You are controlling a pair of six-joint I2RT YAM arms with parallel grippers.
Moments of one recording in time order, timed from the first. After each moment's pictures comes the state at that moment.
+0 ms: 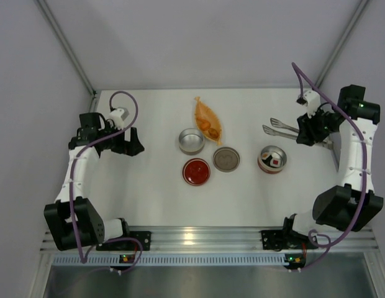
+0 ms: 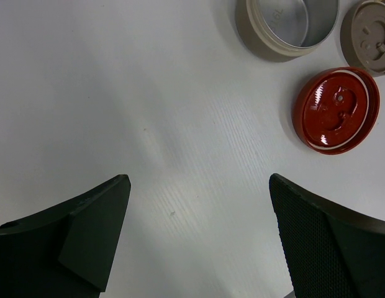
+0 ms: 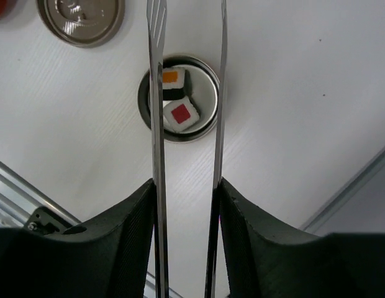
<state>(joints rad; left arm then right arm) 0.19 1.29 1.04 -0.65 0.64 0.29 -0.32 1.44 1.61 -1.35 -0.53 -0.93</state>
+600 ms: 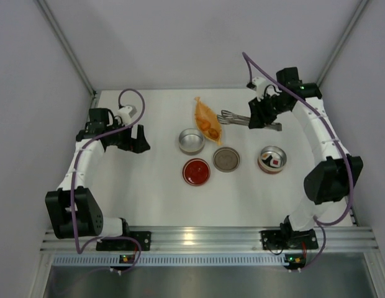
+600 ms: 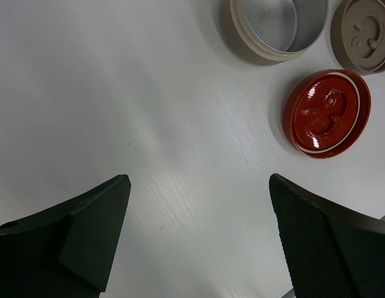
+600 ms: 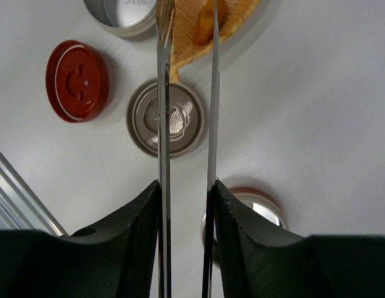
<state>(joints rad) 0.10 1.38 1.11 -0.65 0.61 0.26 0.13 1.65 1.72 -1.13 -0.54 -0.49</state>
